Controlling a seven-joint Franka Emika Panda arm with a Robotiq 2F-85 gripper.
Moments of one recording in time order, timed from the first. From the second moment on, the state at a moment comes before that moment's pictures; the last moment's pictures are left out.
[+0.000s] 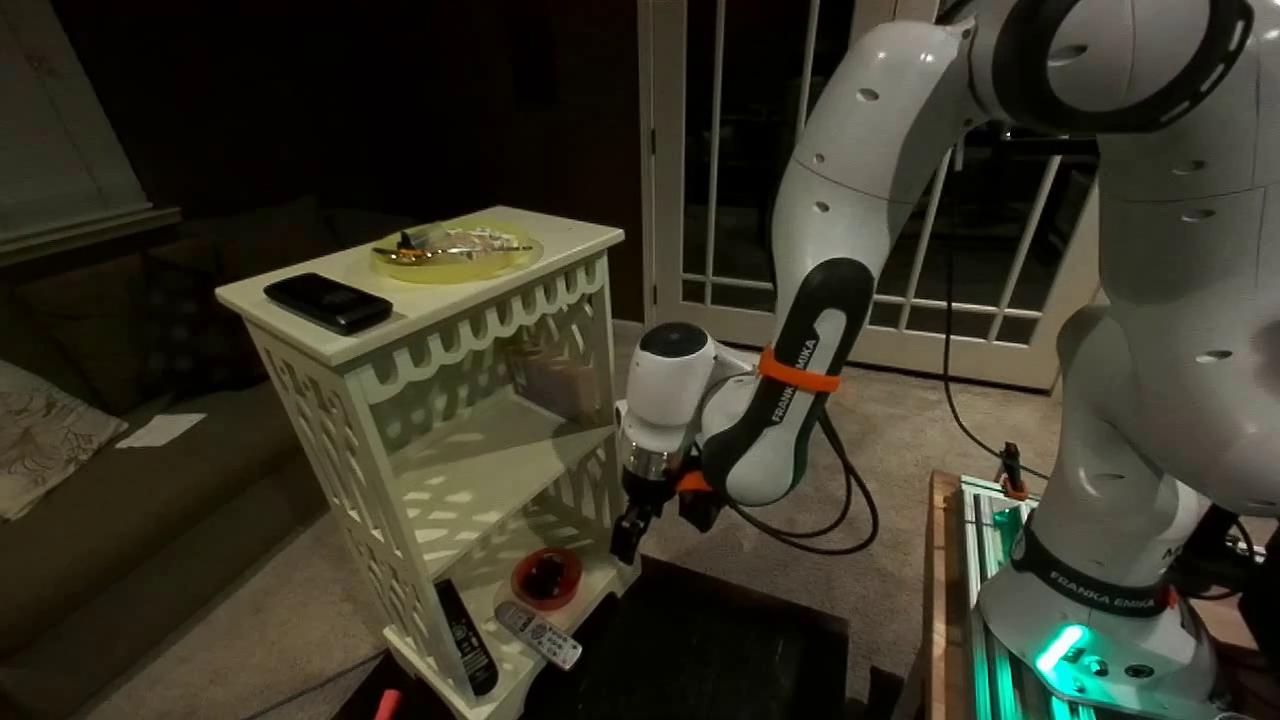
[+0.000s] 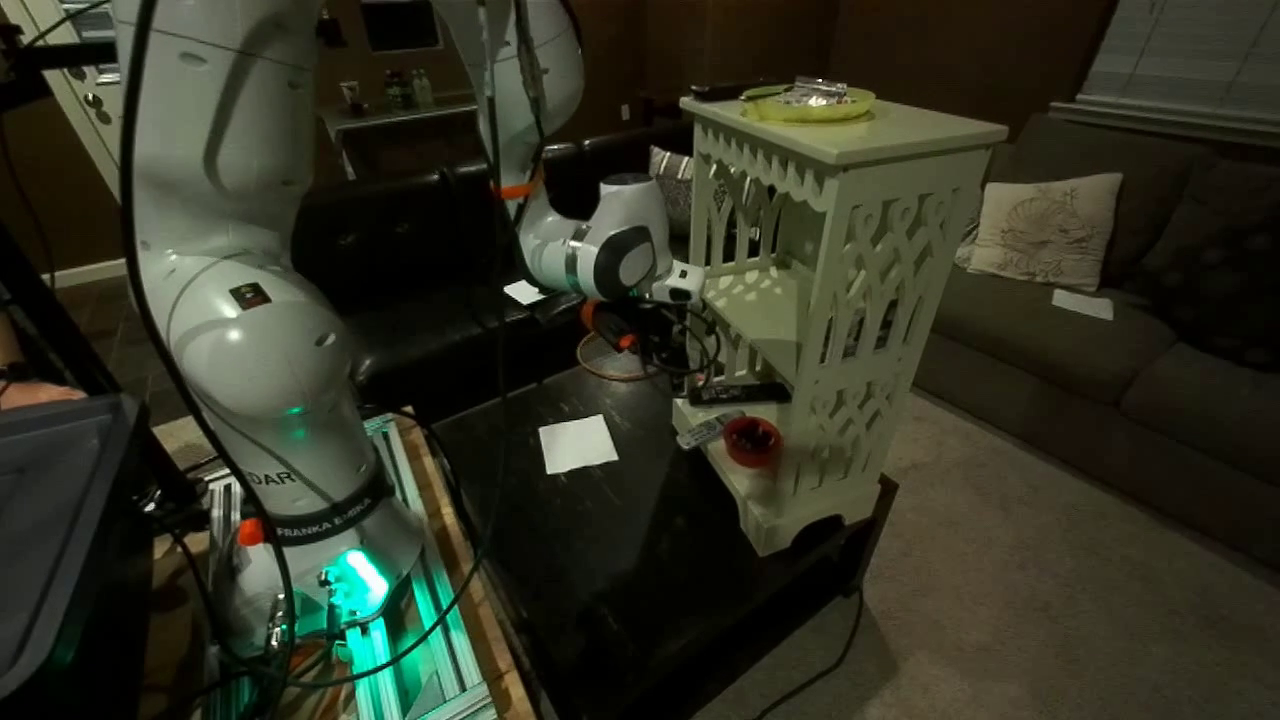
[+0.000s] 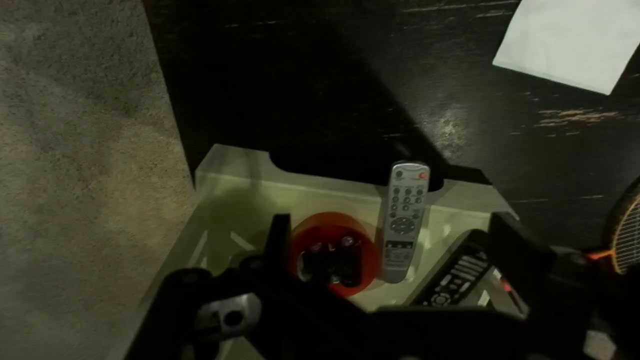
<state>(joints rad) 0.30 0.35 -0.12 -2.48 -0.25 2.99 0.45</state>
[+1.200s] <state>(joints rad) 0.48 0.85 -0.17 -2.04 -0.01 3.03 0.44</state>
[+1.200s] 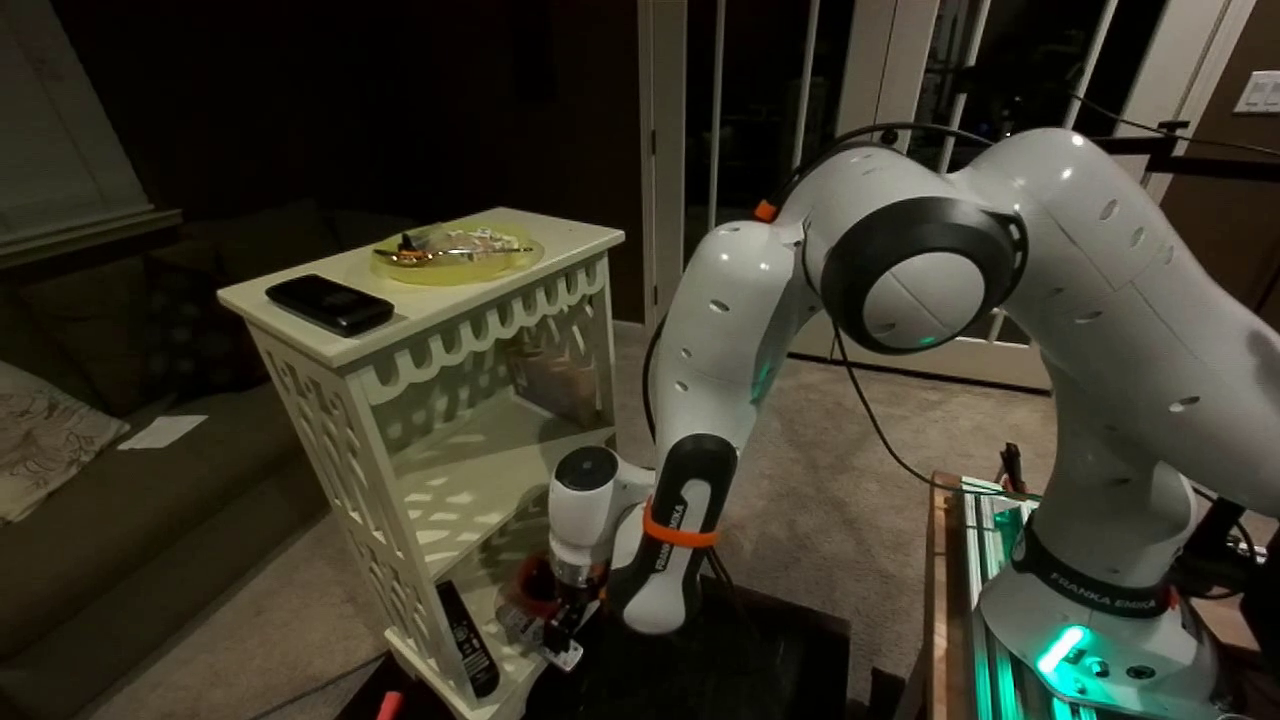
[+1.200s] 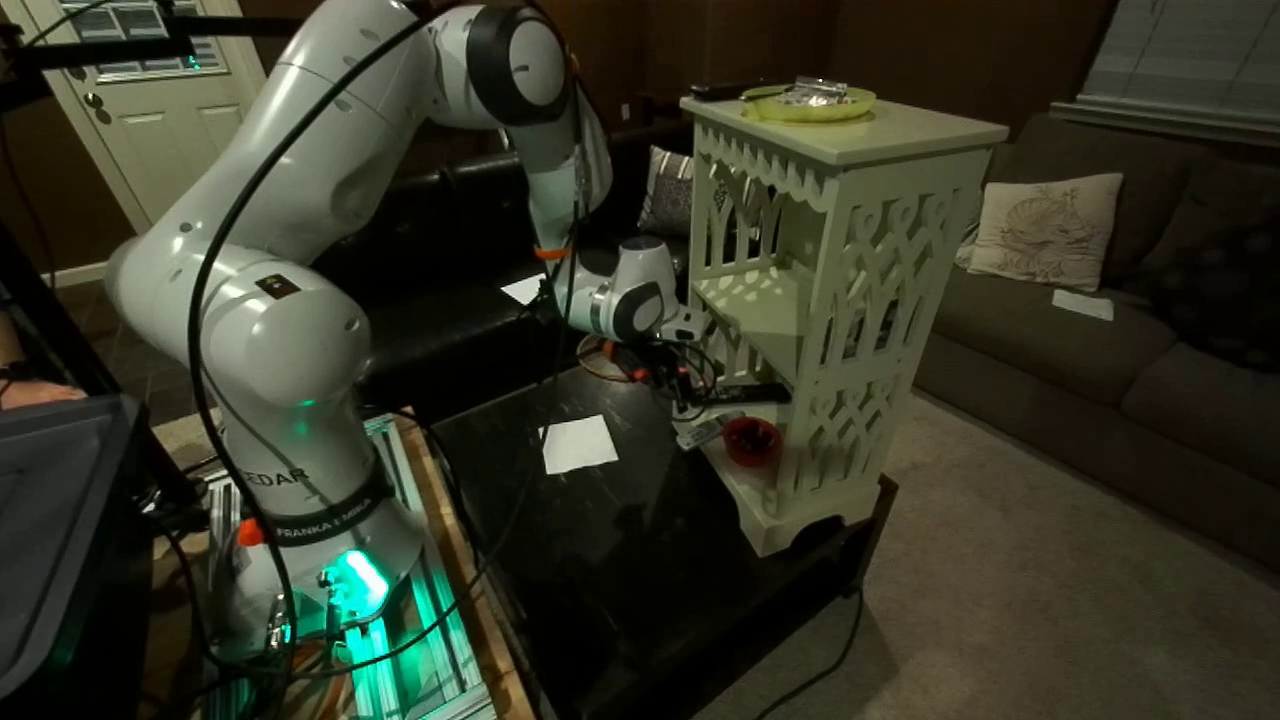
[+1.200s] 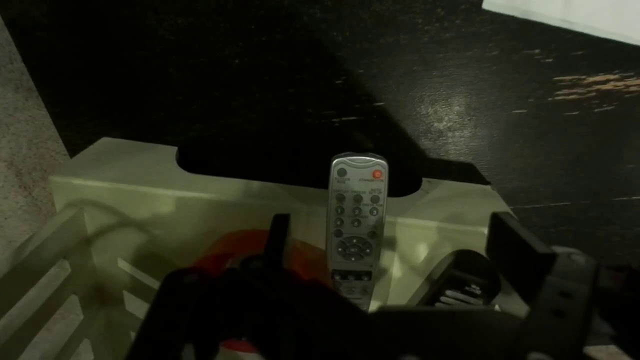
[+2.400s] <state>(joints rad) 0.43 1.07 -0.12 -1.85 0.06 3.02 0.43</state>
